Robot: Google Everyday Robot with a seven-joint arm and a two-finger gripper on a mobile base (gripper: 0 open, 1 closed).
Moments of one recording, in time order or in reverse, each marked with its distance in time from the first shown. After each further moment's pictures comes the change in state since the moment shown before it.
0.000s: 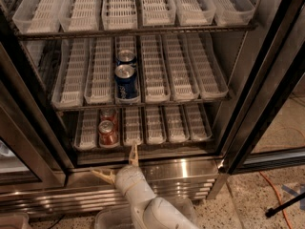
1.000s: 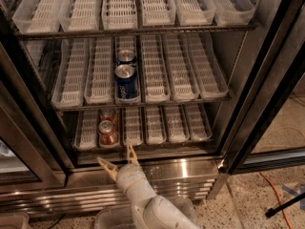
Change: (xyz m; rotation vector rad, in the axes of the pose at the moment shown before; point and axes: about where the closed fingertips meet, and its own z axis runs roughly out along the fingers) arm 0.003 -0.010 0.005 0.022 -0.001 -0.009
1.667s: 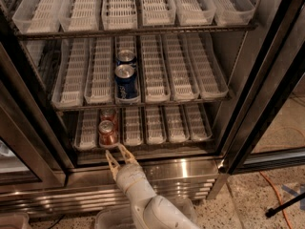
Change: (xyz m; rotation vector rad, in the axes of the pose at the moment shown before) arm 0.000 0.000 0.001 0.002 -0.002 -0.003
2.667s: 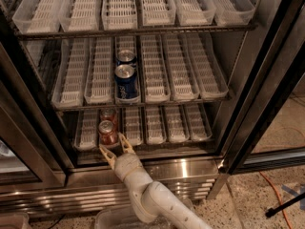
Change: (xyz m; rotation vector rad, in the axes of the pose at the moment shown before) arm 0.003 -0.006 0.042 -0.041 -0.028 -0.010
